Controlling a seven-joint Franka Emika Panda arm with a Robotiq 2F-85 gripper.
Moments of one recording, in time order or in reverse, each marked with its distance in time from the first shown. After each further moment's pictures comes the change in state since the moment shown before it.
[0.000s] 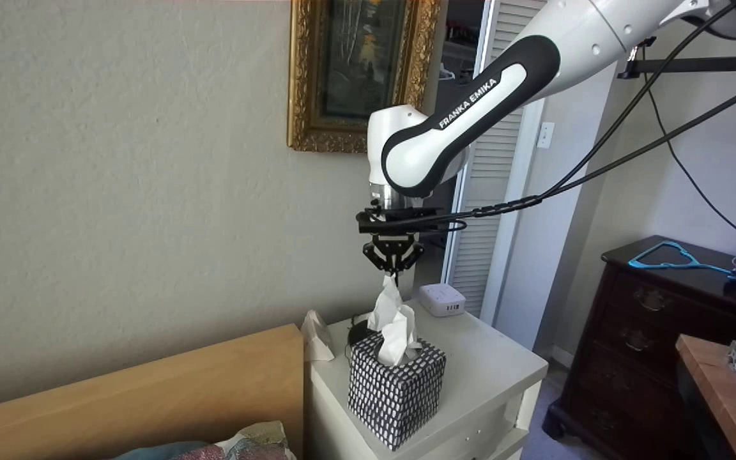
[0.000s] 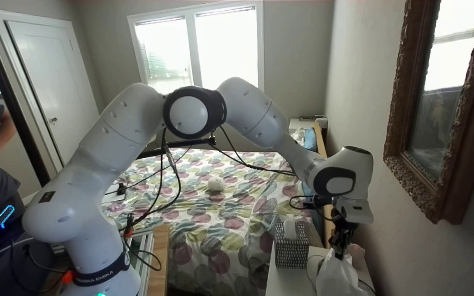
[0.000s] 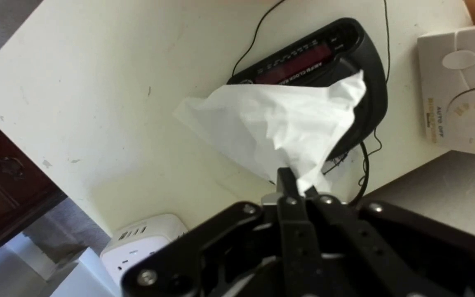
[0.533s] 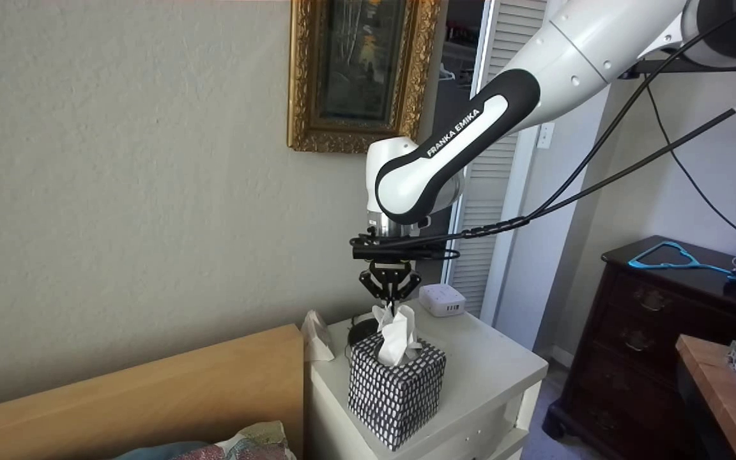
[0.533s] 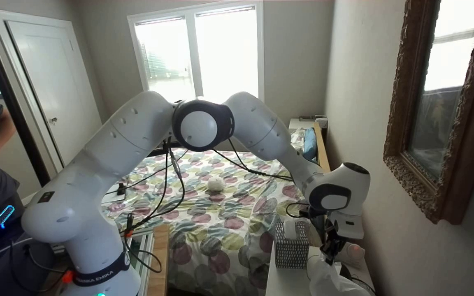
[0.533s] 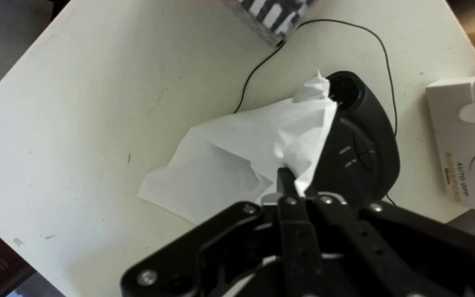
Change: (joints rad) arm -0.015 0.092 0.034 0.025 0.107 0.031 -0.002
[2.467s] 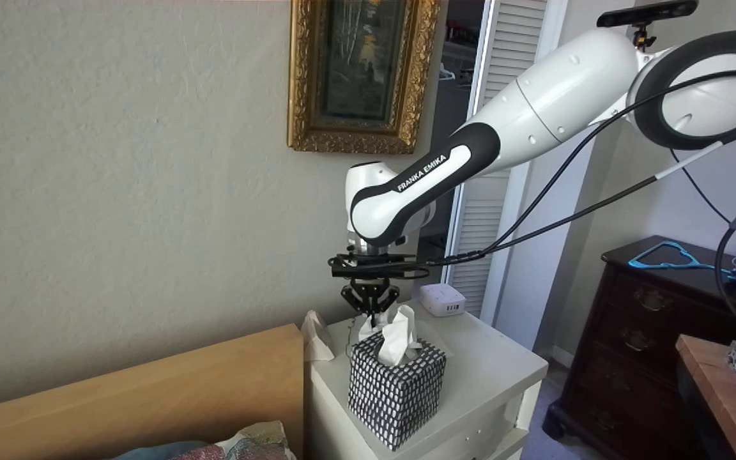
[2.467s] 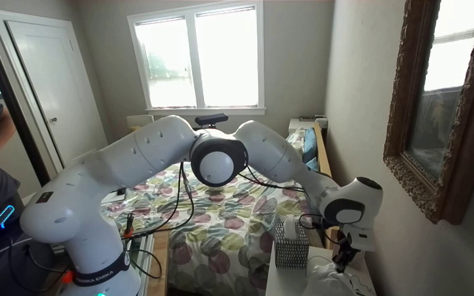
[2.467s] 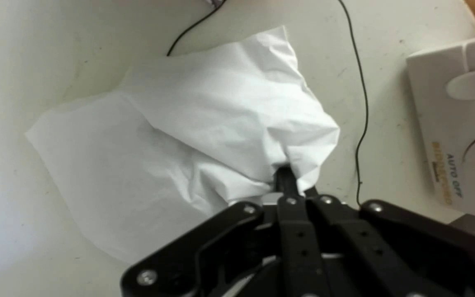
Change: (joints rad) arm -0.024 0.263 0.001 0.362 0.011 -0.107 0.001
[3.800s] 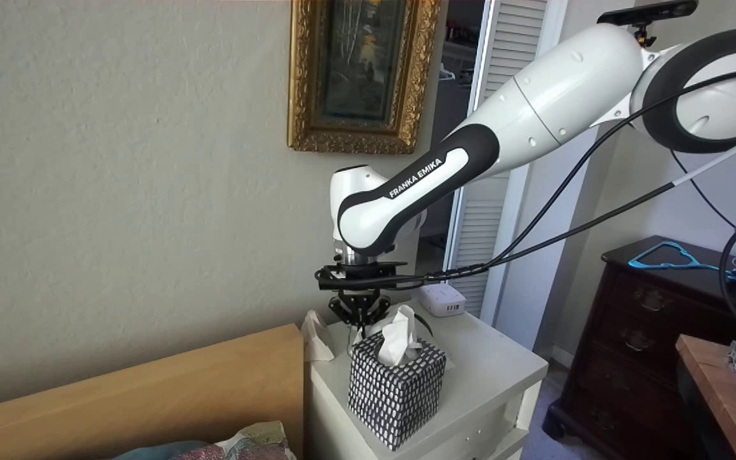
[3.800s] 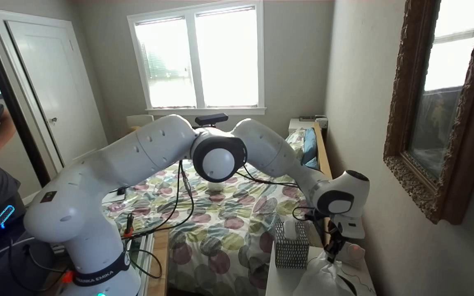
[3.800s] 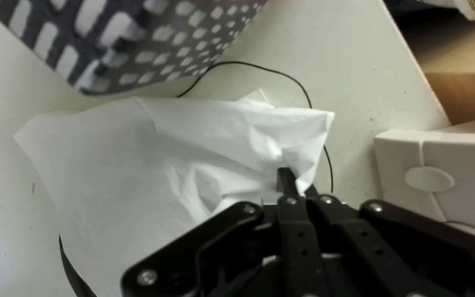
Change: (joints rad) arm 0.066 0.006 0.004 0.010 -0.001 -0.017 0.000
